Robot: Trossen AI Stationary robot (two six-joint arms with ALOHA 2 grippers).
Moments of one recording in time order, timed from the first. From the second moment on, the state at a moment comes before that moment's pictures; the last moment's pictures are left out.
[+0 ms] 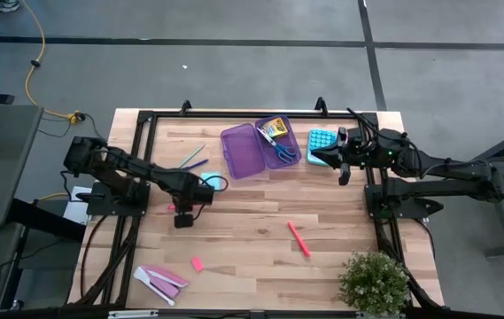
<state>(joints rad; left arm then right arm) 0.02 1.55 0.76 -0.91 0.01 -0.23 -0.21 0.67 0.60 0.04 -0.11 0.33</state>
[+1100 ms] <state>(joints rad) 0.05 0.97 0.76 0.16 -0.22 -0.32 -0.15 0.75 0.60 0.16 -0.19 0.30</state>
